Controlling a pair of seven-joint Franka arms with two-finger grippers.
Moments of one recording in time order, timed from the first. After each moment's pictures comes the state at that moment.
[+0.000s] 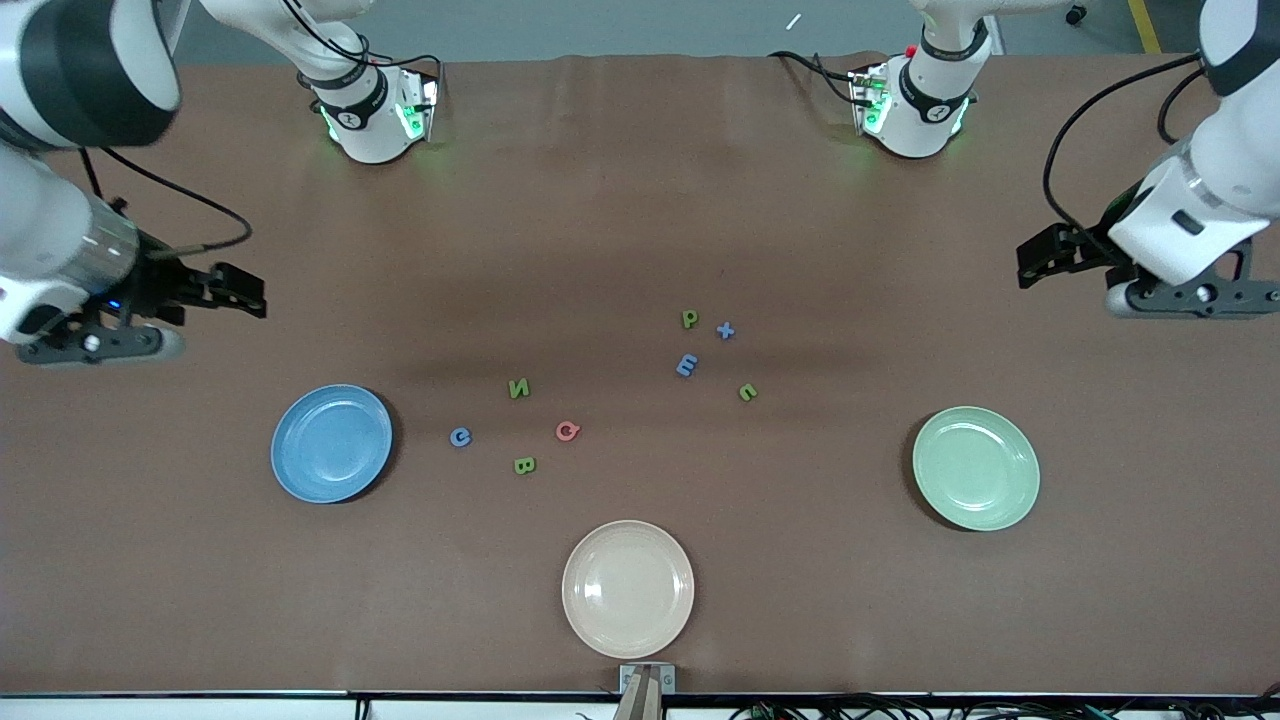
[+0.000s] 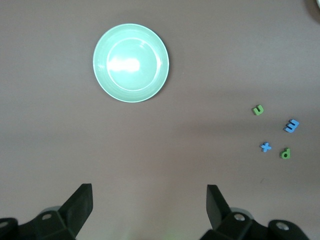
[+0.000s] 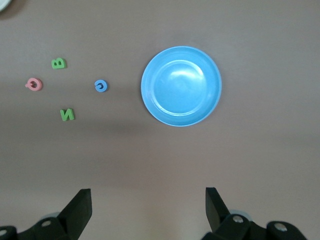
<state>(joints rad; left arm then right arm) 0.03 0.07 -0.19 -1.58 0.01 1.58 -0.13 0.12 0.16 -0.01 -1.57 0.01 1.60 0.02</state>
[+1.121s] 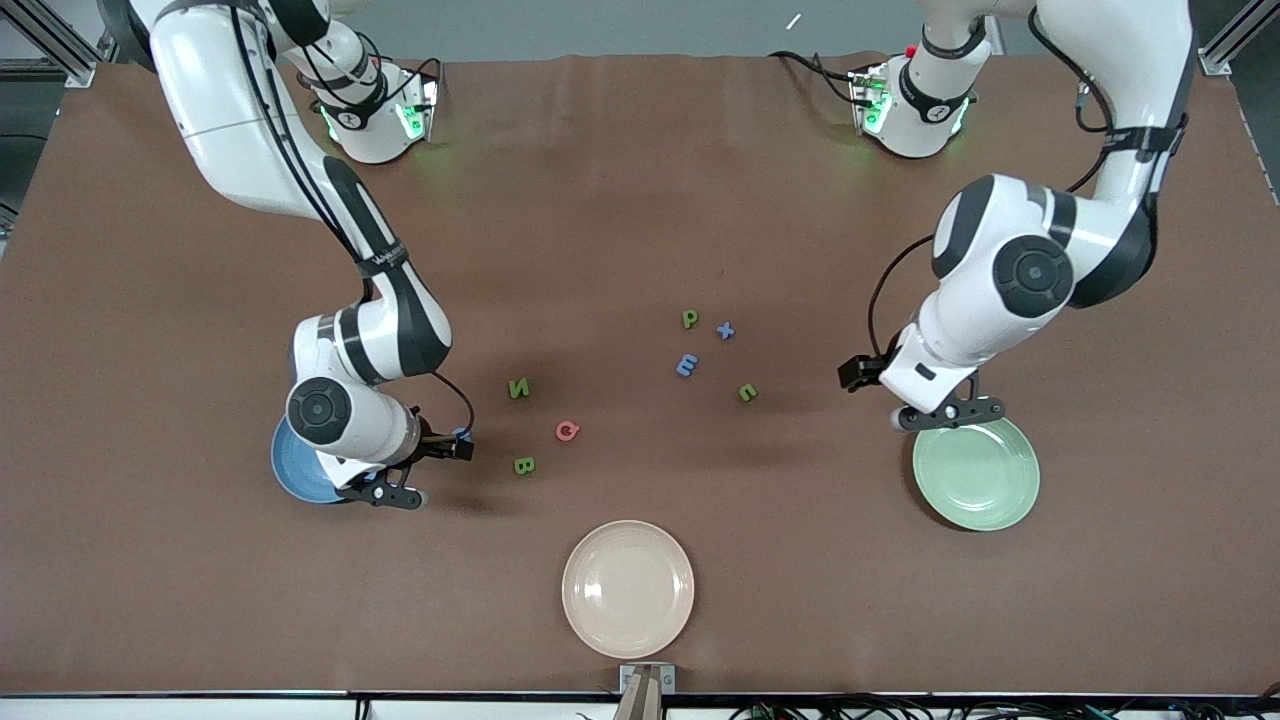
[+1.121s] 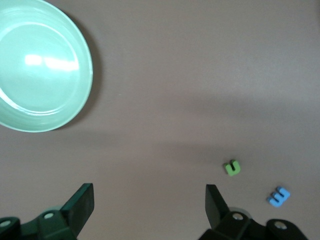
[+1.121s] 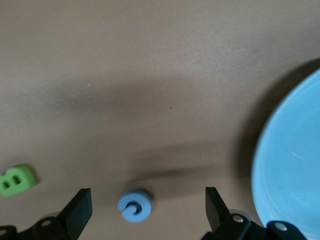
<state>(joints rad) -0.15 0.33 -0.20 -1.83 0.01 2.15 -0.47 0.28 0.73 -0.01 -1.59 0.06 2.25 0.42</state>
